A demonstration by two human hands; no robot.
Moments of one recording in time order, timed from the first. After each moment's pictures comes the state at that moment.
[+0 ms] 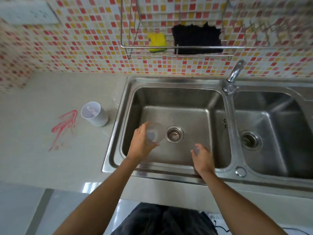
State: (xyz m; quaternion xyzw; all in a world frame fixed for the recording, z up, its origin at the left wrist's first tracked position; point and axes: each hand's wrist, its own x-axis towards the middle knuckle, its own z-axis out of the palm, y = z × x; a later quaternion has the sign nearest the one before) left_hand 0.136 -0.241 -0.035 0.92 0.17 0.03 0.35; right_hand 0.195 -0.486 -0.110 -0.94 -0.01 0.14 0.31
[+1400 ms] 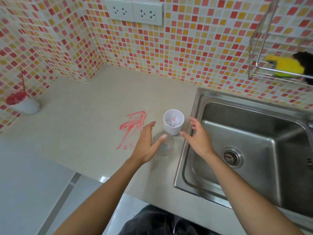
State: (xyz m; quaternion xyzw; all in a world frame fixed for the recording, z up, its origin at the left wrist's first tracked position) left_hand 0.021 0.012 -0.009 0.84 0.25 0.08 0.48; right_hand 0.176 -0.149 -0.026 -0.85 -0.21 0.16 0.46
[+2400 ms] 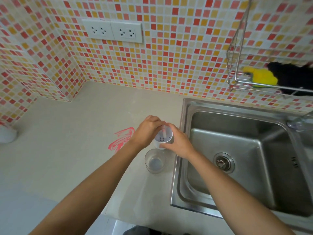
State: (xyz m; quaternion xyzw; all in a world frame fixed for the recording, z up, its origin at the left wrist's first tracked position) left_hand 0.130 0.056 0.035 0.97 -0.02 0.11 0.21; right_hand 0.195 -0.105 -0.006 -0.84 -0.29 0.22 0.39
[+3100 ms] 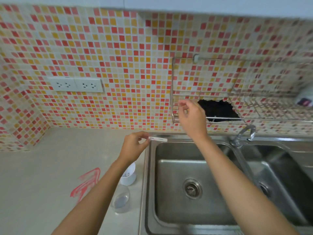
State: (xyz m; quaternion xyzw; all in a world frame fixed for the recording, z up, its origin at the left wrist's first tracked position) left_hand 0.186 -0.024 0.116 0.90 0.07 0.17 0.41; right_hand 0.283 -0.217 0.198 -0.85 -0.22 -0.23 0.41
